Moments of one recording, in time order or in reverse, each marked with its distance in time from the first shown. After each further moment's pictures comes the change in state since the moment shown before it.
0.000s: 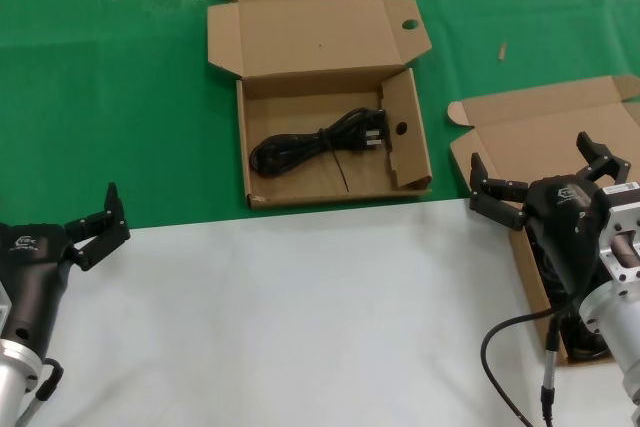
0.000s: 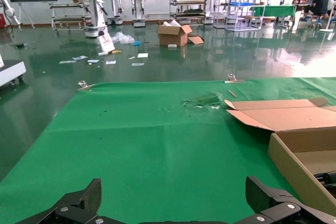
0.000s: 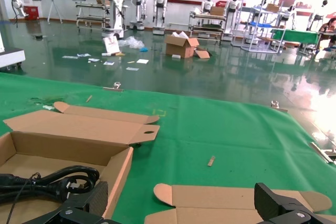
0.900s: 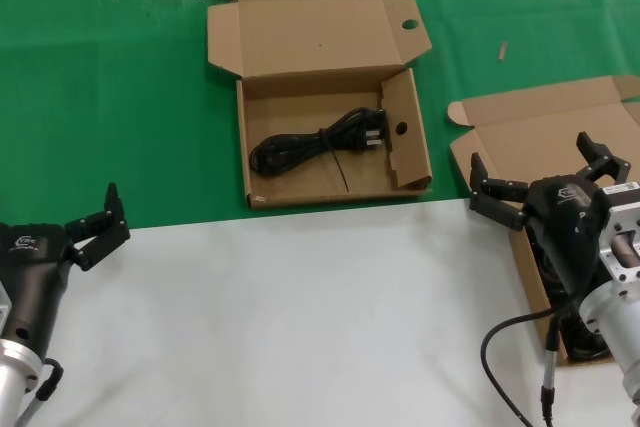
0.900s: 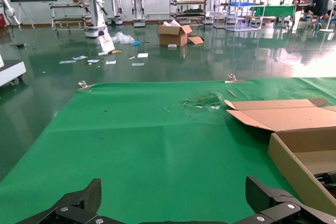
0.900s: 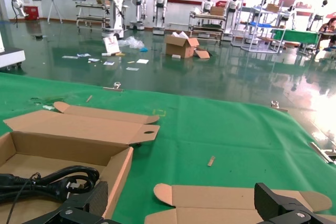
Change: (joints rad) left arm 0.000 0.000 0.000 0.000 0.000 0.000 0.000; right arm 0.000 0.000 0.000 0.000 0.000 0.000 0.000
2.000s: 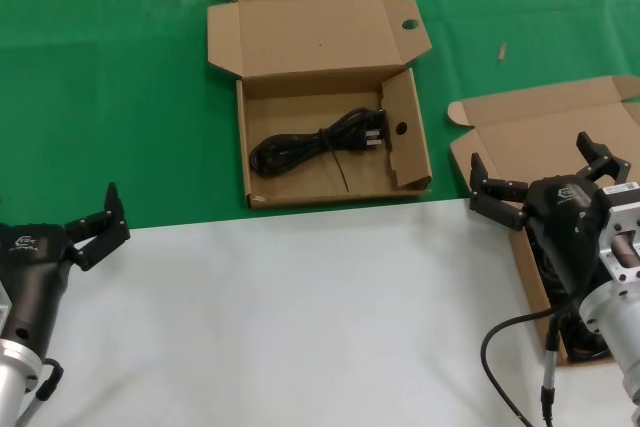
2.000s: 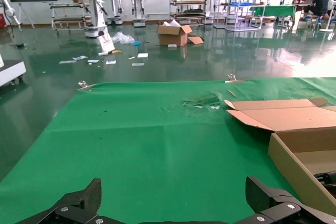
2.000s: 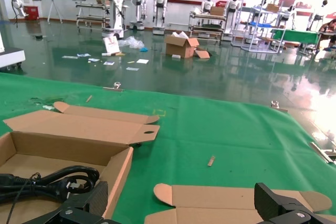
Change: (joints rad) left arm 0.000 0.000 0.000 0.000 0.000 0.000 0.000; right arm 0.000 0.000 0.000 0.000 0.000 0.000 0.000
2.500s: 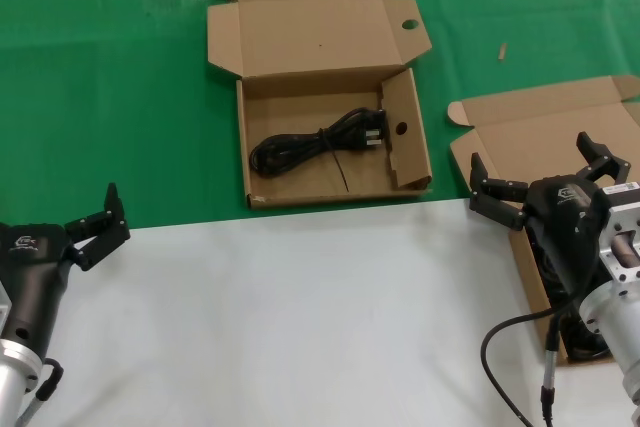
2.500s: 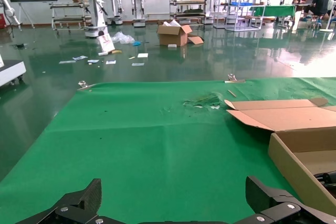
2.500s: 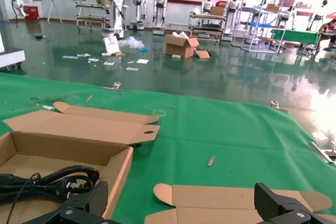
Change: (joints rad) left arm 0.000 0.000 0.000 0.000 0.000 0.000 0.000; right arm 0.000 0.000 0.000 0.000 0.000 0.000 0.000
